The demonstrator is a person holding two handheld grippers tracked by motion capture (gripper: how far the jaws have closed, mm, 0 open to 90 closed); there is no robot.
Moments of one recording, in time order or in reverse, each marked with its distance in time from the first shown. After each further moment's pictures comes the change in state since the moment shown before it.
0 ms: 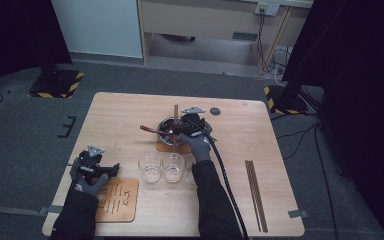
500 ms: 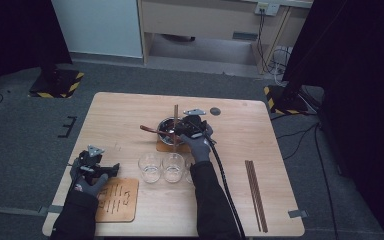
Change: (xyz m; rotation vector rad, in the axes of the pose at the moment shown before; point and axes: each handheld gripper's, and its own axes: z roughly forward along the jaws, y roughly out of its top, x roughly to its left) left arm 0.000 0.000 0.000 0.000 0.000 0.000; right arm -0.006 -0.009 0.008 0.009 -0.052 0.037
